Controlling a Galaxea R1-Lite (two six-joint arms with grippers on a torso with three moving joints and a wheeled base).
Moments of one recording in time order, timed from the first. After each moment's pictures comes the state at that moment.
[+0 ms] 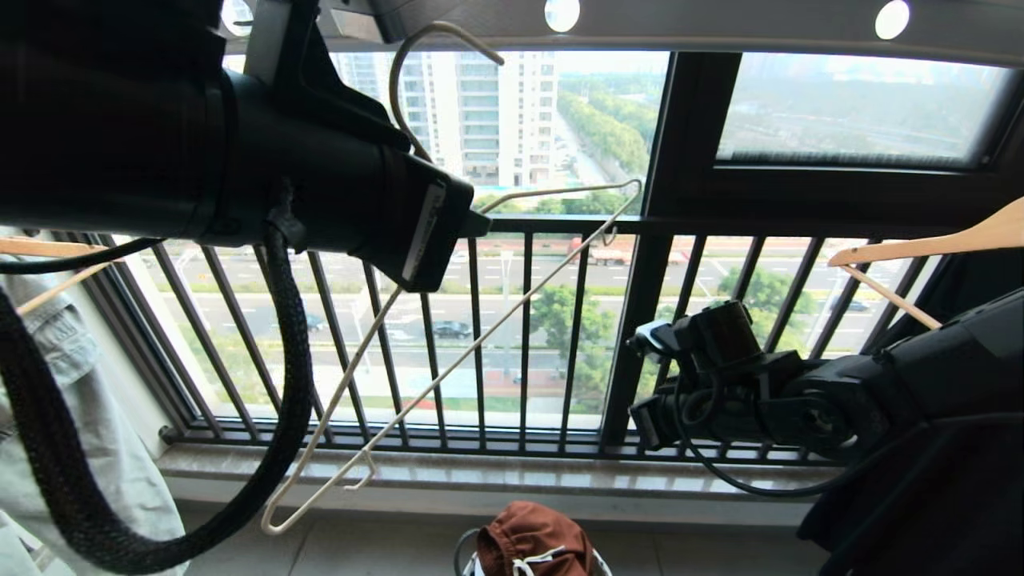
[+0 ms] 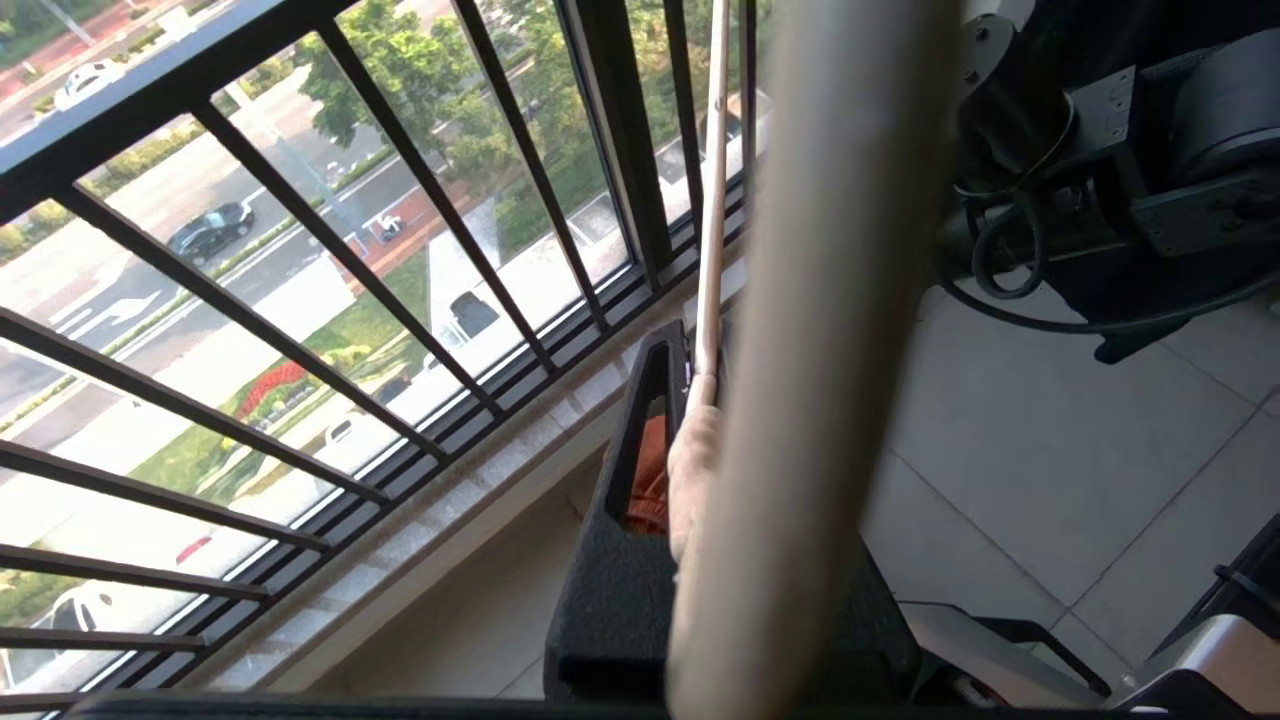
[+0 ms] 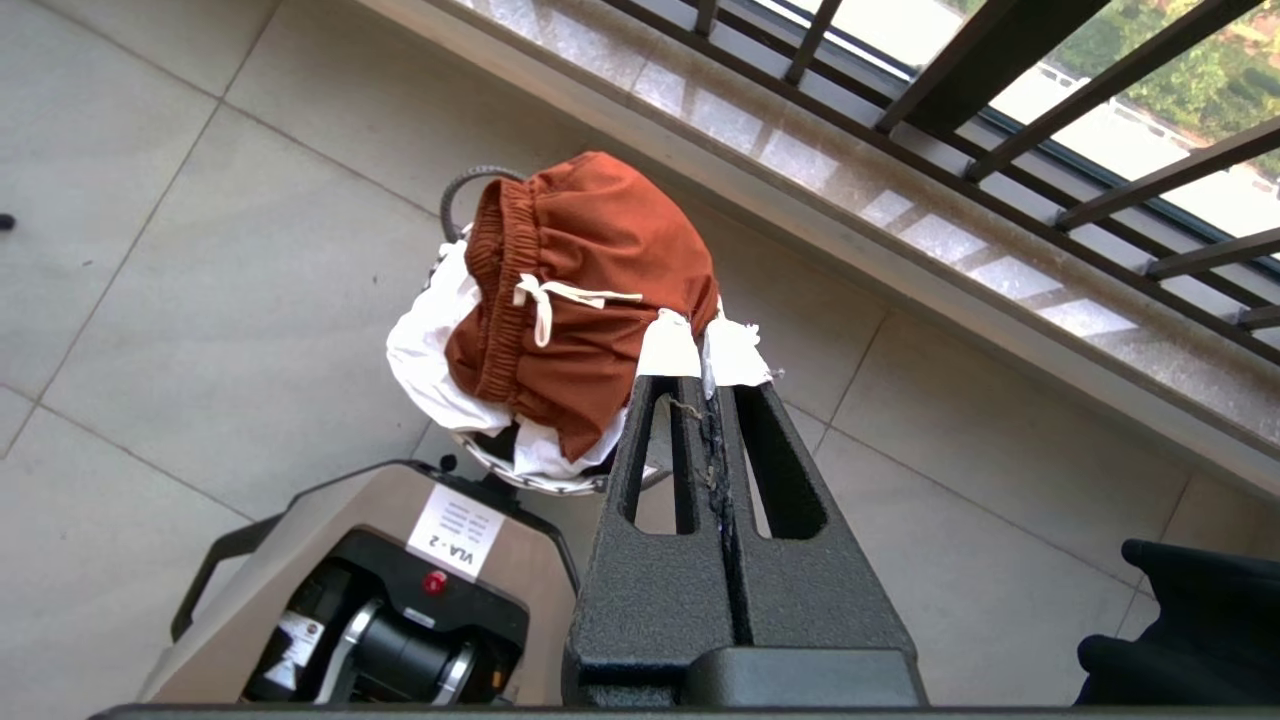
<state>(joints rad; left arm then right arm) -0.83 1.53 -1.67 0.46 0.12 0.13 0.42 1.97 -0.99 -0.25 -0.02 -0.02</state>
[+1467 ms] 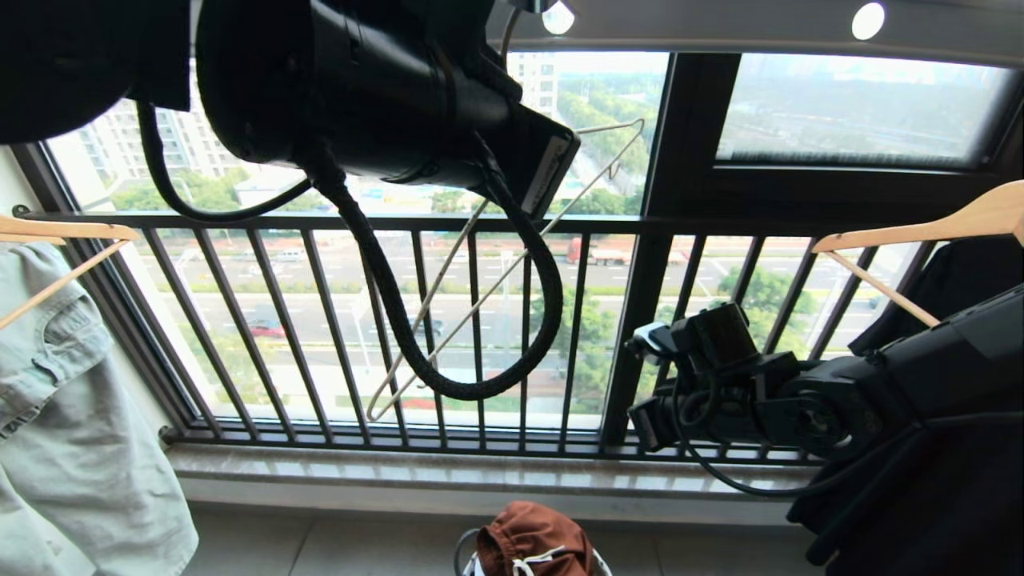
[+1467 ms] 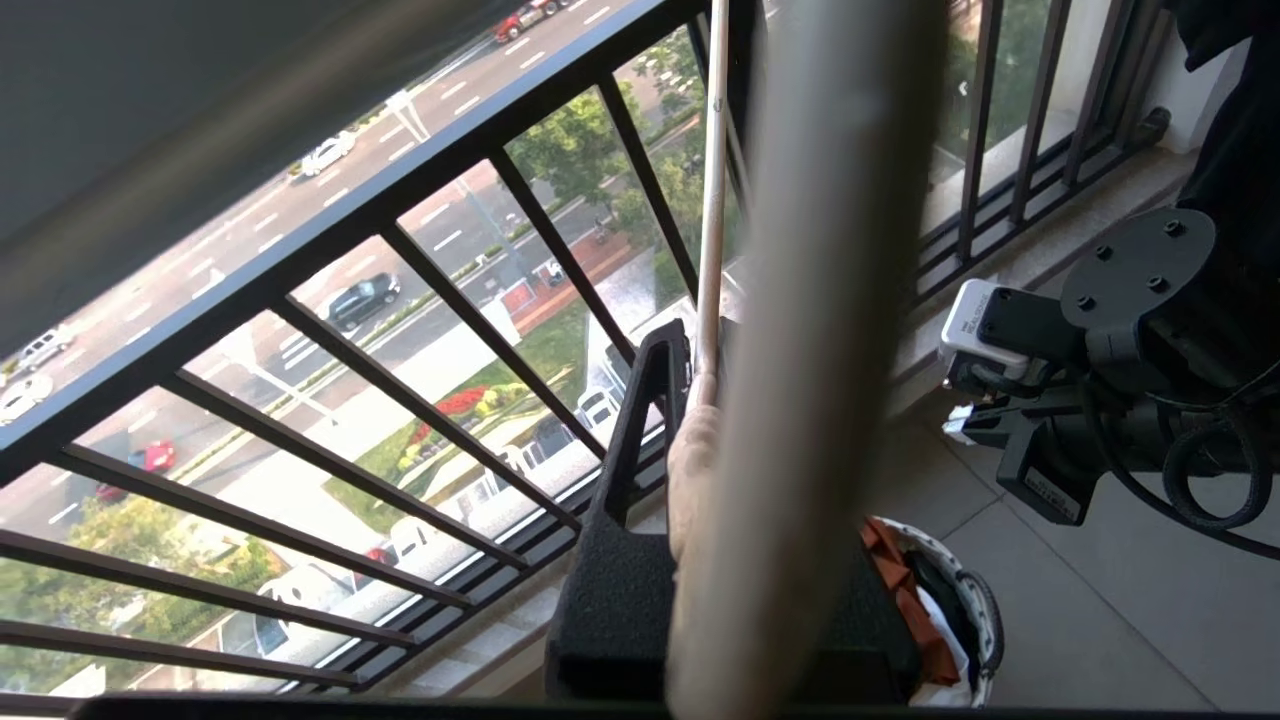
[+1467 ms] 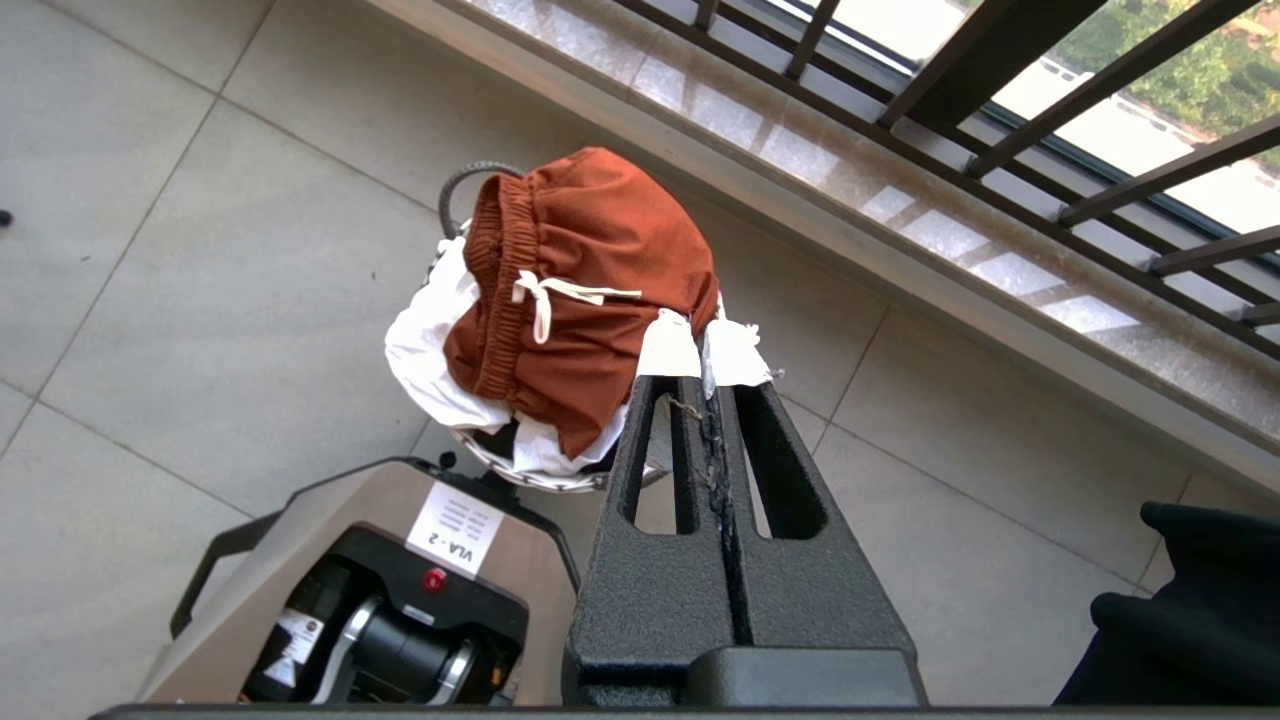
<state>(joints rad) -0.87 1.75 -1.94 0.39 0.36 0.25 0.42 1.98 -0.99 -0.25 -0.02 -0.03</state>
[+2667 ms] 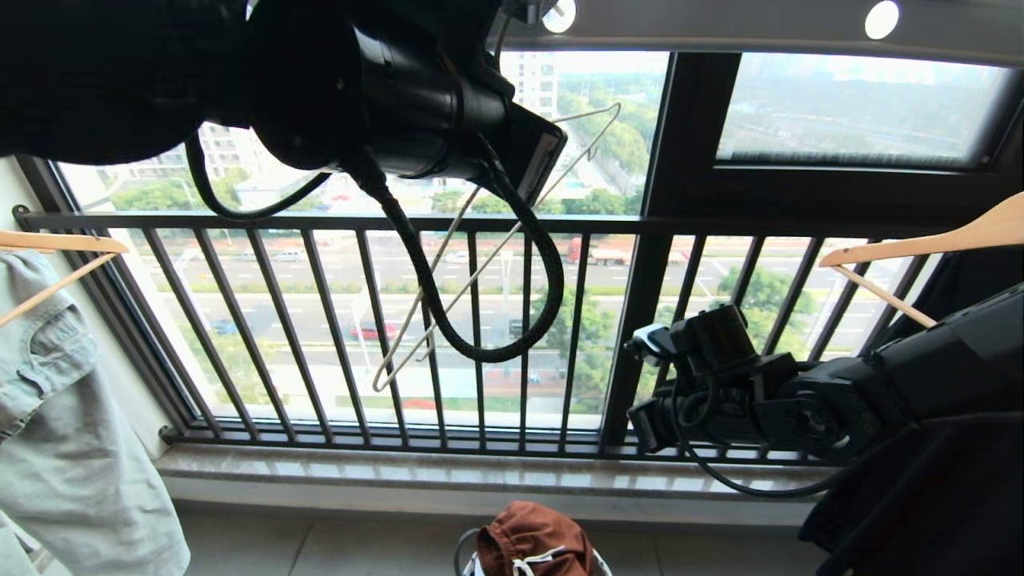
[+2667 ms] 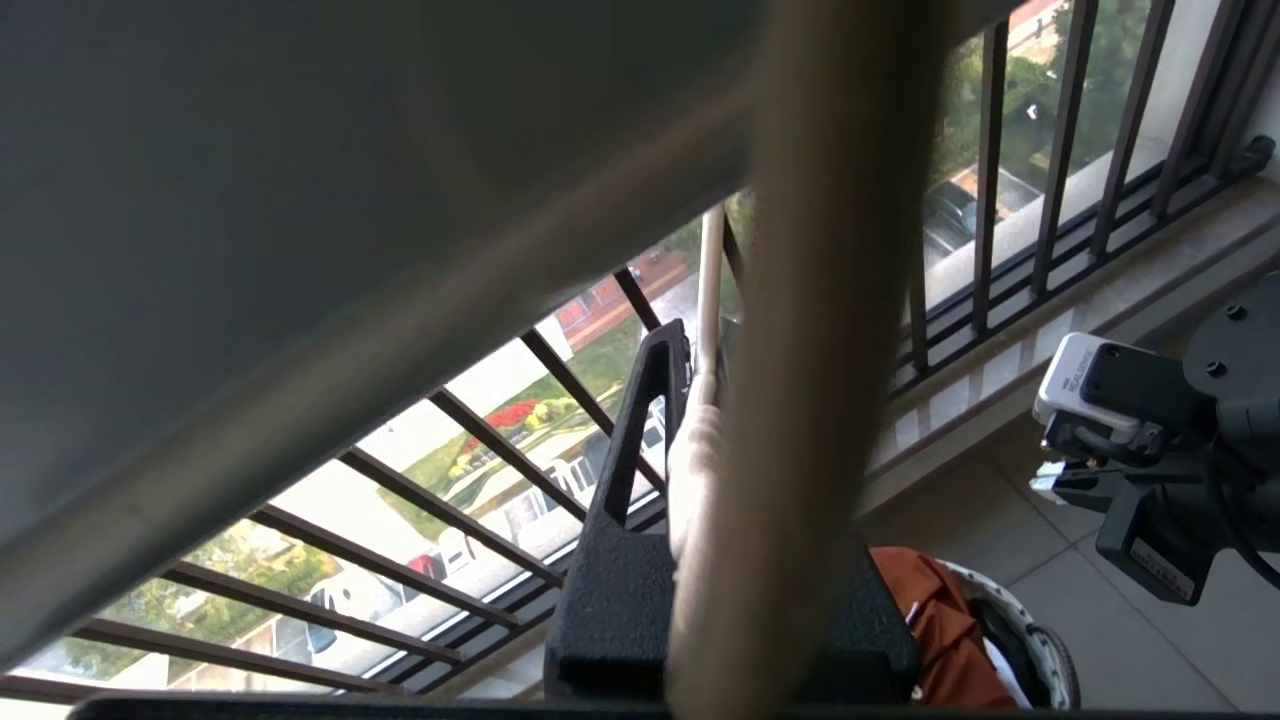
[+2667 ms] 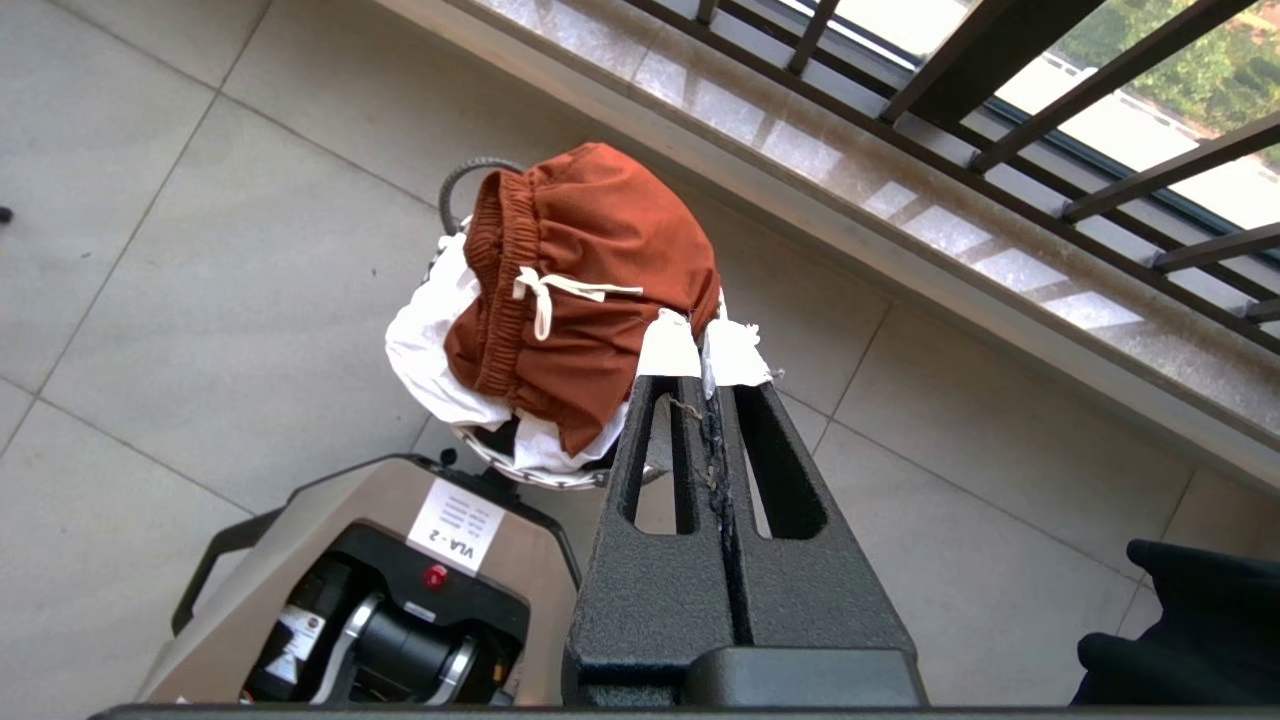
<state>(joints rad) -0.83 1.79 -1.94 0.30 0.39 0.31 0.42 1.98 -0.99 -0.25 -0.02 -0.02</state>
